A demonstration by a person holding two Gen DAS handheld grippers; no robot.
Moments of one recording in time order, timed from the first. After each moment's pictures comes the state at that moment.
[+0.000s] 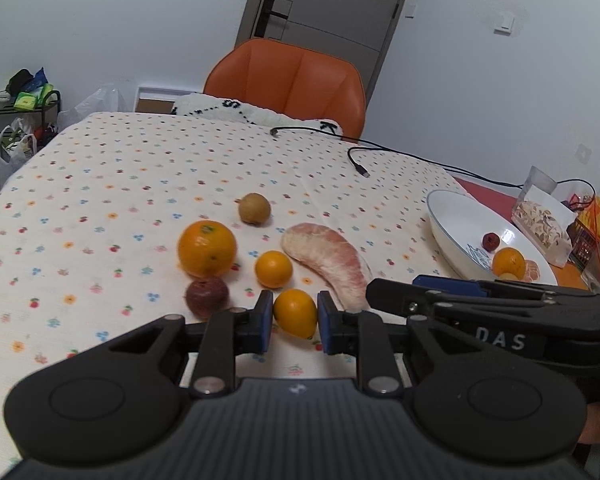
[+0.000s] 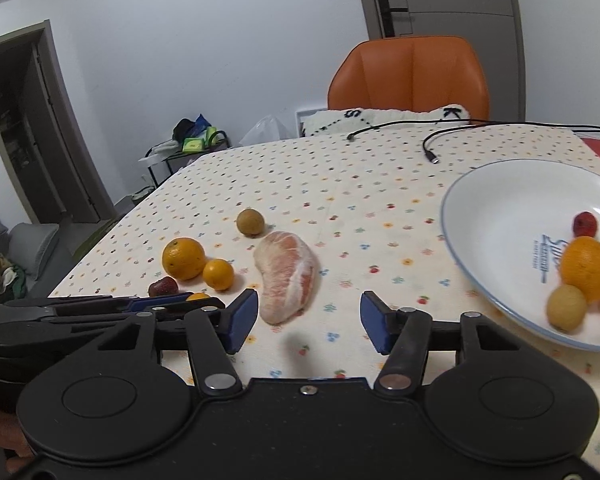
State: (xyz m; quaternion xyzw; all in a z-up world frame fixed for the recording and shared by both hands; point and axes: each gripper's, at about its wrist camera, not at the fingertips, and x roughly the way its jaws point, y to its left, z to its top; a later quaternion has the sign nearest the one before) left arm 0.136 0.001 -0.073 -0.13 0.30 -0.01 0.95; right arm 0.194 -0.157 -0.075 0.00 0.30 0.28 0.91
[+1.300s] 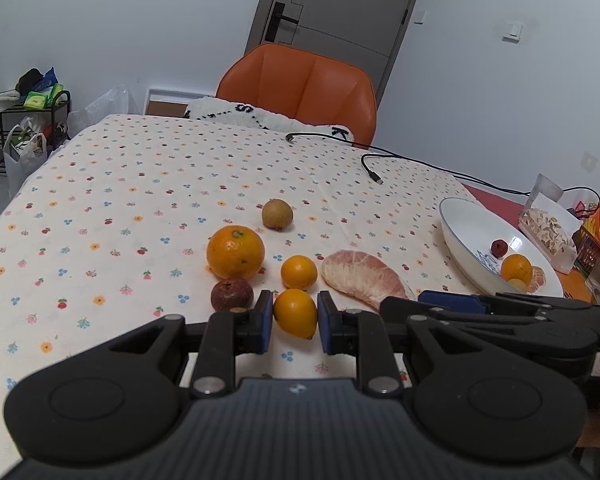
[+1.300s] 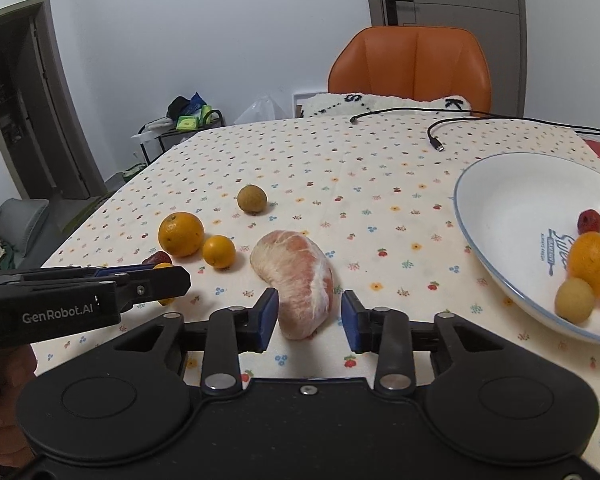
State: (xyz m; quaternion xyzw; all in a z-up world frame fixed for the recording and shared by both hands) left arm 0.128 0.017 -0.071 -0.14 0.29 0.00 0.95; right arm 0.192 -0.144 -0.081 -0.03 0.31 0.27 0.91
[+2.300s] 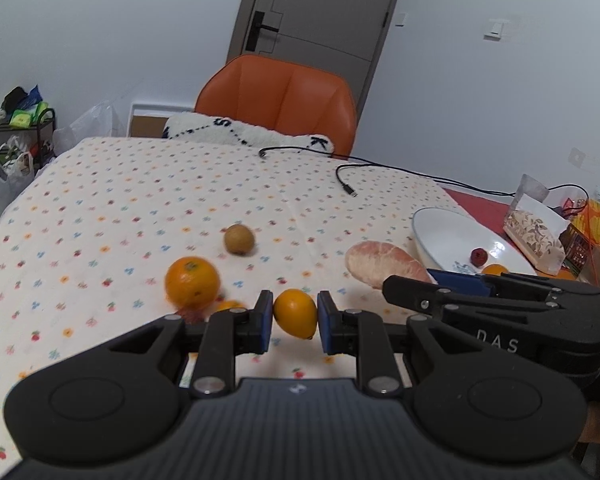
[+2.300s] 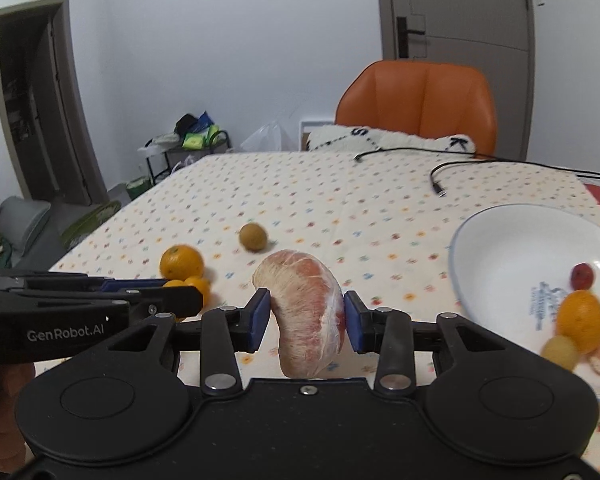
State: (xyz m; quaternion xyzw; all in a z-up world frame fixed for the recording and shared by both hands) left arm 0.142 -0.011 -0.053 -0.12 0.28 -0.02 0.95; right arm 0.194 -0.151 -0.060 -0.05 0.26 0.28 0.92
